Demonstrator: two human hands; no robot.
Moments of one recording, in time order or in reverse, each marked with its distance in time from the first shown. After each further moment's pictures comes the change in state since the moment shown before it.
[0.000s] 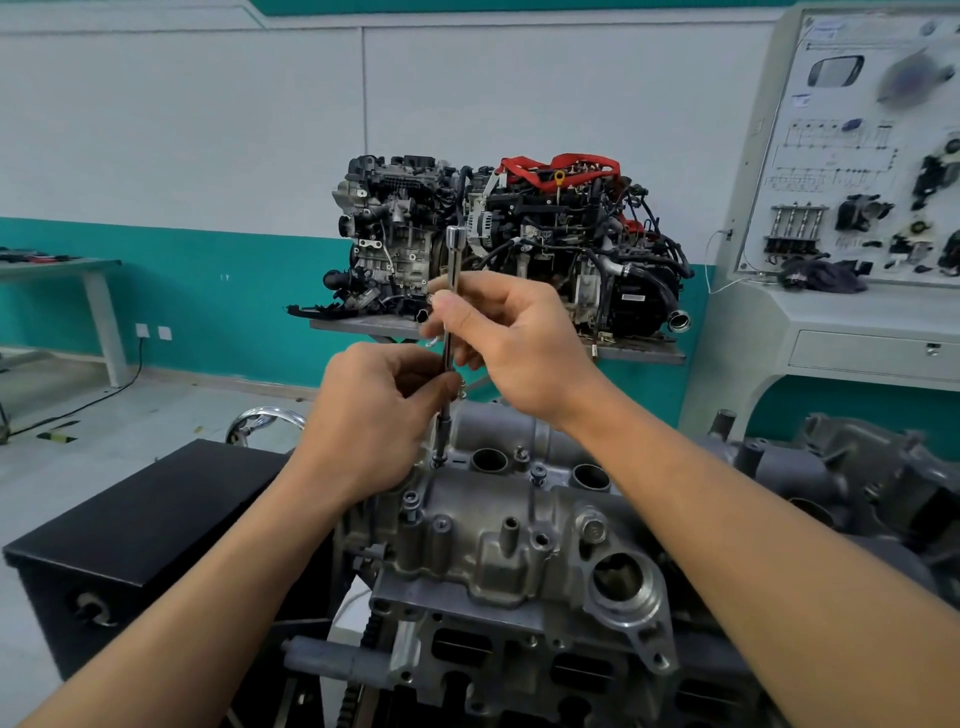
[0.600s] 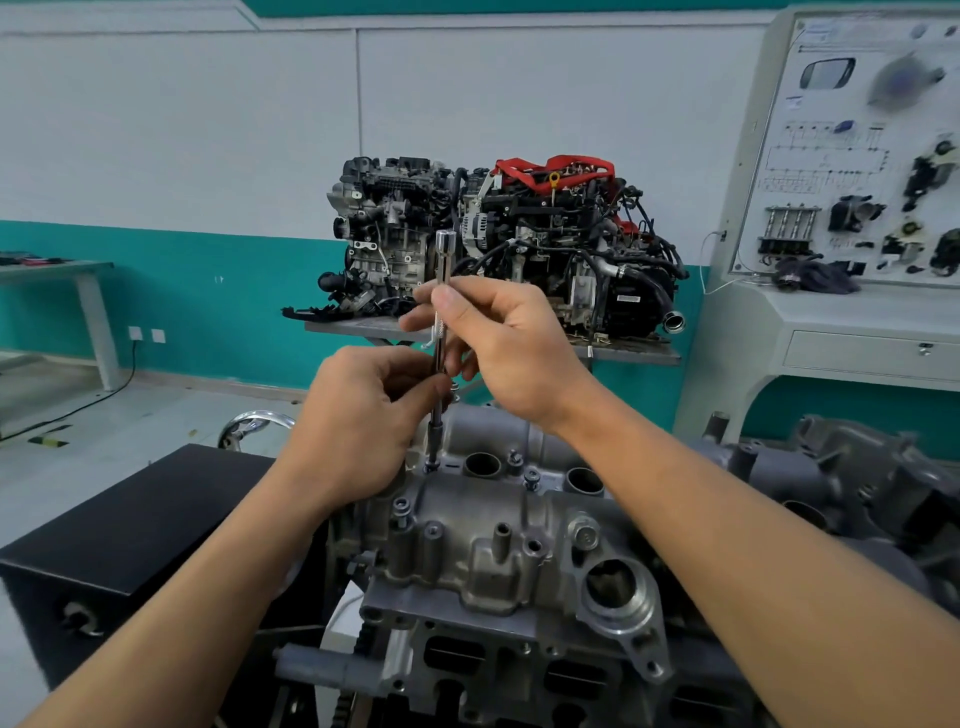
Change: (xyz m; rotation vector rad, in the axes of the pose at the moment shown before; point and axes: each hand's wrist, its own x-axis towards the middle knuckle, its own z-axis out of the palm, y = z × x) left_hand 0.000 -0.002 -0.003 -0.040 -0.050 0.025; right_hand 0.002 0.001 0.001 -0.018 -0.027 0.002
